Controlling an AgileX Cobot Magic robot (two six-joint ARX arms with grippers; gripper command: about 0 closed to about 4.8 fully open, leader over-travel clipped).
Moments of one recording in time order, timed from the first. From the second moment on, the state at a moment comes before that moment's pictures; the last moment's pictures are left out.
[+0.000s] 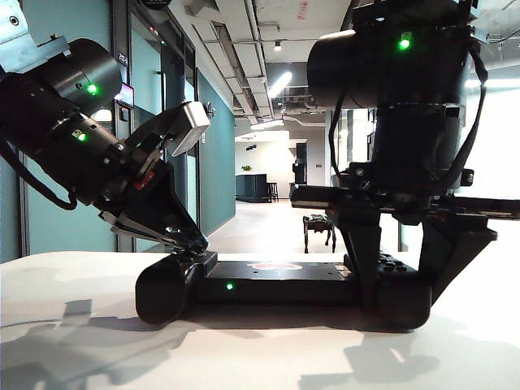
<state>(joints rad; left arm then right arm) -0.42 1.59 0.79 -0.06 0.63 0.27 0.66 1.65 1.00 -0.74 0.08 0.65</state>
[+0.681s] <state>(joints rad) -0.42 1.59 0.79 -0.07 0.64 0.27 0.66 1.65 1.00 -0.74 0.07 0.65</state>
